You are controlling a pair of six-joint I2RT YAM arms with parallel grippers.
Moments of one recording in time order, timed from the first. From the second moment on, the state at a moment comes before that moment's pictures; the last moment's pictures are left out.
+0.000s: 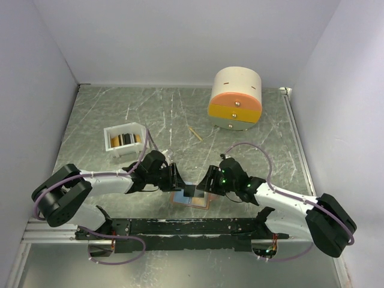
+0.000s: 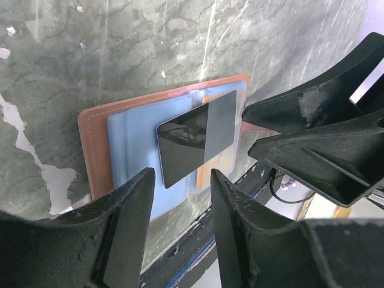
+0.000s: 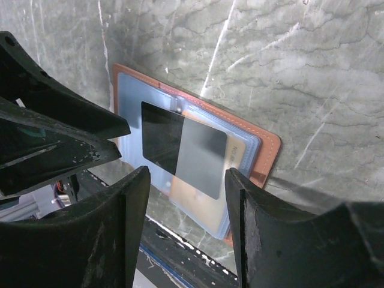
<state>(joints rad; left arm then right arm) -0.81 1.43 0.50 0.20 0.32 -0.97 0.76 1.07 0.35 -0.04 -0.14 0.94</state>
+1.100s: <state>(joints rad) -0.81 1.51 0.40 0.45 0.40 -1.10 0.76 1.13 0.29 0.12 -0.17 0.97</state>
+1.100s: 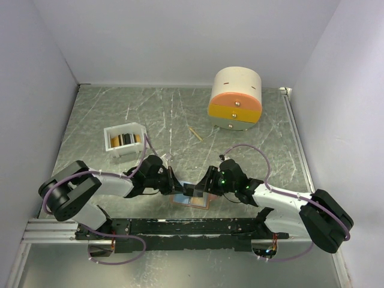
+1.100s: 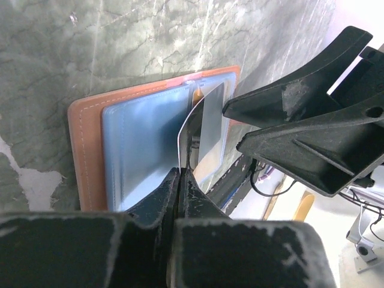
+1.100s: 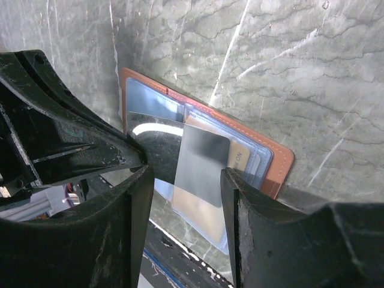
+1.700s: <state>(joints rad) -0.79 1.32 0.38 0.31 0.34 -1.06 0.76 1.06 0.33 -0.05 -0.12 0.86</state>
